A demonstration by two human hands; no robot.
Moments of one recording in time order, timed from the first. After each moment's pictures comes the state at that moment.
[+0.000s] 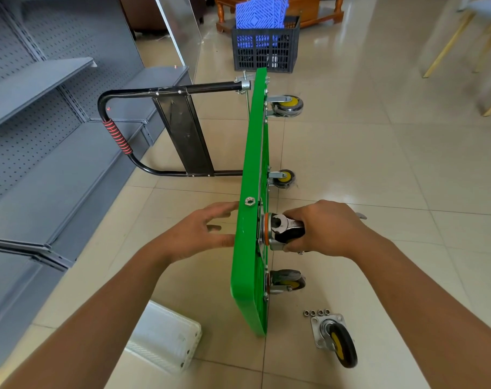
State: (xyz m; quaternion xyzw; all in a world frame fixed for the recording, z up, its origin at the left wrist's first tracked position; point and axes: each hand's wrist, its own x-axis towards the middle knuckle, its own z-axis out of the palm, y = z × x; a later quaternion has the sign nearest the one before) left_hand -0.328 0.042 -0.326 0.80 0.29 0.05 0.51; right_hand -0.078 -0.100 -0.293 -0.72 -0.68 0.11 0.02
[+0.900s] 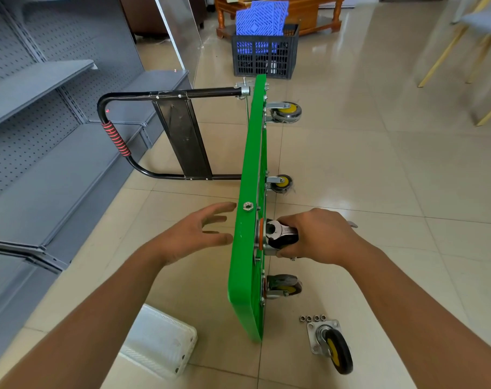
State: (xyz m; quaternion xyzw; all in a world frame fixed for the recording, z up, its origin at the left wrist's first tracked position) left_hand -0.330 0.049 -0.329 0.76 0.31 0.05 0.57; right_hand -0.083 -0.097 -0.301 -0.73 -0.68 0.11 0.02
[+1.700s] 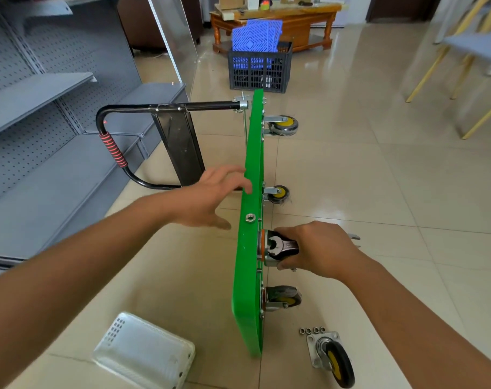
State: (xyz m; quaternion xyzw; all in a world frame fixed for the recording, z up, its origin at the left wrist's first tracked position) left_hand -0.287 0.086 -0.247 0.96 0.19 -0.05 0.18; right_hand -0.090 -0.099 -0.299 -0.72 -0.69 0.08 0.01
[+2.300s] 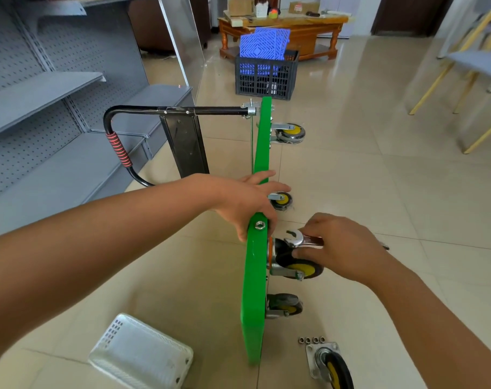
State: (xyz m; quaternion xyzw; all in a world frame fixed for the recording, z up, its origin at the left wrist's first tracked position) left_hand -0.229 0.083 -0.232 0.97 0.06 -0.22 0.01; right_hand -0.081 -0.110 -0.269 -0.75 -0.65 0.11 0.10
